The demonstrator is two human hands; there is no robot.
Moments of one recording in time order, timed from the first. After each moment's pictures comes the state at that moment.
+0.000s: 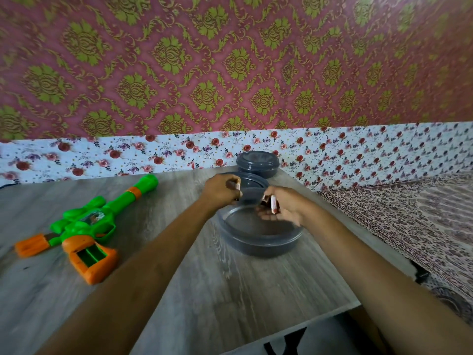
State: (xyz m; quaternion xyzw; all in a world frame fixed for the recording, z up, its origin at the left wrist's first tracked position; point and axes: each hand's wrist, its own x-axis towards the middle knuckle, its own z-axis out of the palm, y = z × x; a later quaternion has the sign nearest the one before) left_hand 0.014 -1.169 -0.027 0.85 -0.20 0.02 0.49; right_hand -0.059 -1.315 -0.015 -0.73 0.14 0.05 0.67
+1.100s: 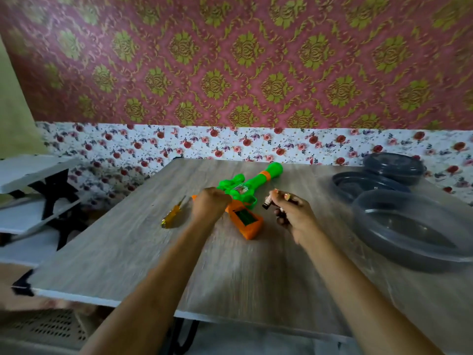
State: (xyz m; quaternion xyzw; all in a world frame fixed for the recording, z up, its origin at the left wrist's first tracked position) left_hand -0.050 -0.900 -0.070 0.82 0.13 0.17 0.53; right_hand -0.045 -1.074 -0.075 -0.63 0.03 0.01 0.78
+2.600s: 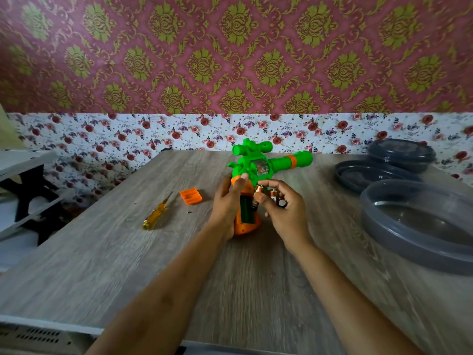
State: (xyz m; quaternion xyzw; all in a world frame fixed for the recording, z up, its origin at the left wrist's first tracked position) left_hand -0.020 -0.950 -0.096 0.57 0.02 0.10 0.81; right_hand -0.031 -1.064 -0.103 -0.72 -0.17 -0.21 0.63
